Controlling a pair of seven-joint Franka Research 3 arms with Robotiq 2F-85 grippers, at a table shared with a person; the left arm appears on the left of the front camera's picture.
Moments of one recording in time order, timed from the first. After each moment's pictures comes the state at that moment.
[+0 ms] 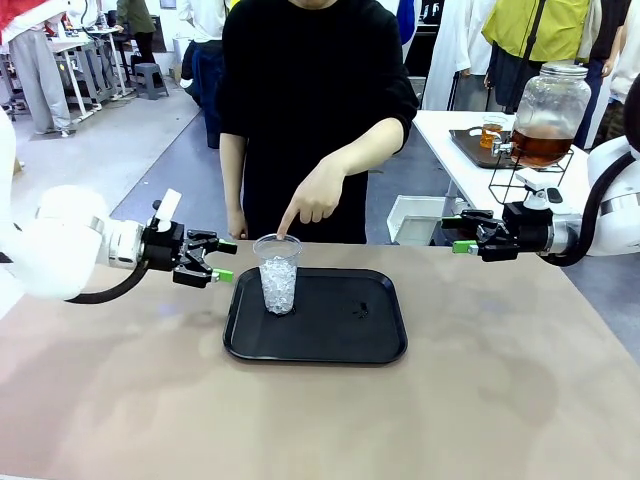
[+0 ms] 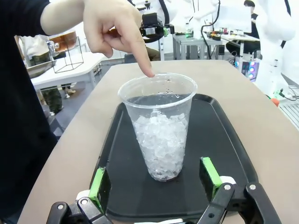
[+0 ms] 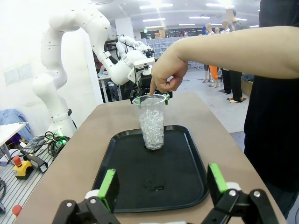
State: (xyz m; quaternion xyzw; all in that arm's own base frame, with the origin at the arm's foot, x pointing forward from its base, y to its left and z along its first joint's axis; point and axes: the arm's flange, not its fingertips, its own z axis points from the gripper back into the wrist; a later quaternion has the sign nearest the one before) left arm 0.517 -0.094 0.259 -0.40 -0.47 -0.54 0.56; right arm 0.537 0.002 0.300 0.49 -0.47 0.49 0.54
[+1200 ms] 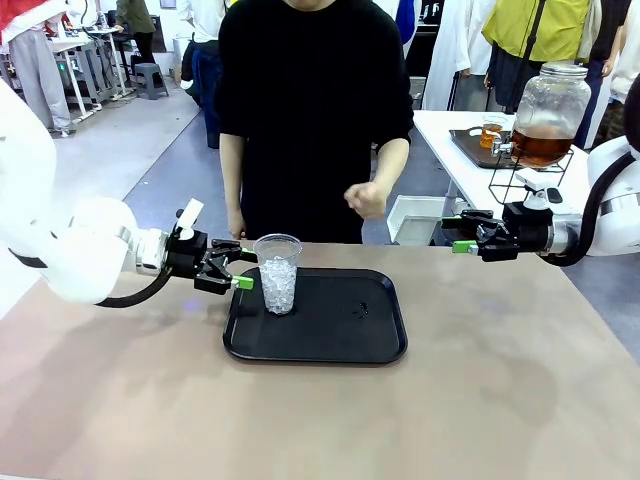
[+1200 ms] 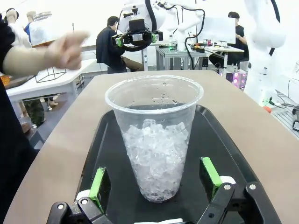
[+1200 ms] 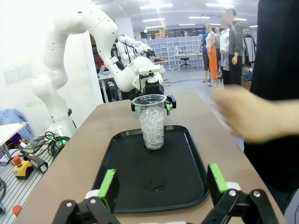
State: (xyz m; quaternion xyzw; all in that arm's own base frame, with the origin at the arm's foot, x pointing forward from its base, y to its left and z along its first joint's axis) left arm 0.533 -0.130 0.233 -0.46 -0.46 -0.54 0.53; right arm 0.537 0.002 0.300 0.50 -0.47 0.49 0.54
